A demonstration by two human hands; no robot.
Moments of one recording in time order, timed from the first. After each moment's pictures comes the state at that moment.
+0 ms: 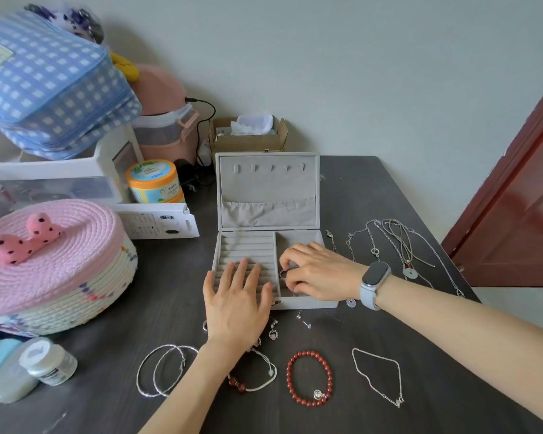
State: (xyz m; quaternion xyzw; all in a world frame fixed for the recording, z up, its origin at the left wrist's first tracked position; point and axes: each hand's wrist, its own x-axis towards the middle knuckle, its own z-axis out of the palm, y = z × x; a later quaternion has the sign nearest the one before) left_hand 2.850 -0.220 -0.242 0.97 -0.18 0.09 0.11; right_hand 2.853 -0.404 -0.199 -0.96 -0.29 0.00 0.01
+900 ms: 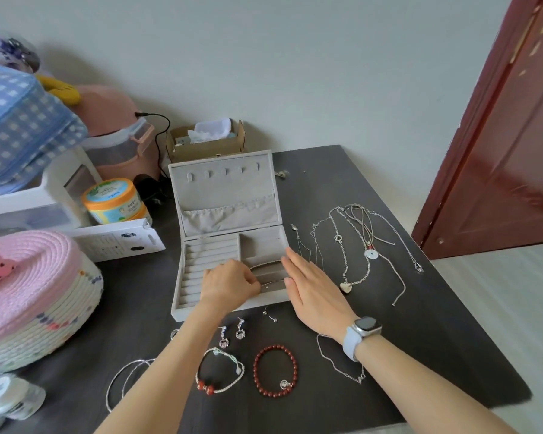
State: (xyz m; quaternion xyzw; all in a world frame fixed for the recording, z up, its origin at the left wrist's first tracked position) left_hand 2.873 -0.267 -0.208 0.96 -0.21 -0.09 0.17; right_hand 2.790 -0.410 -0.249 -0.97 0.00 -0.12 0.20
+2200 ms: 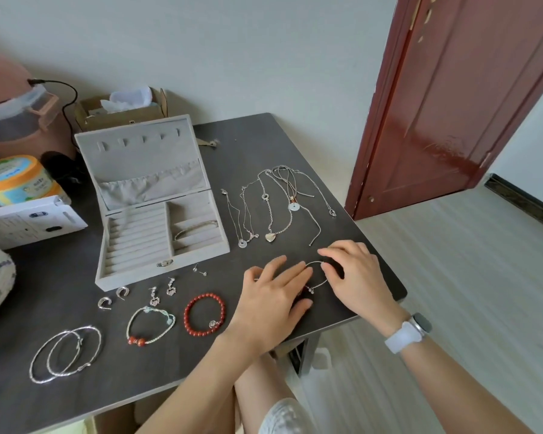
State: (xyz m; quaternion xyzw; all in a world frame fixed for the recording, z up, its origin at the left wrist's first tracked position) left_hand 2.720 -0.331 -0.246 0.83 -0.54 0.07 0.12; right_hand 2.635 -0.486 -0.249 -0.94 0.23 -0.18 0.18
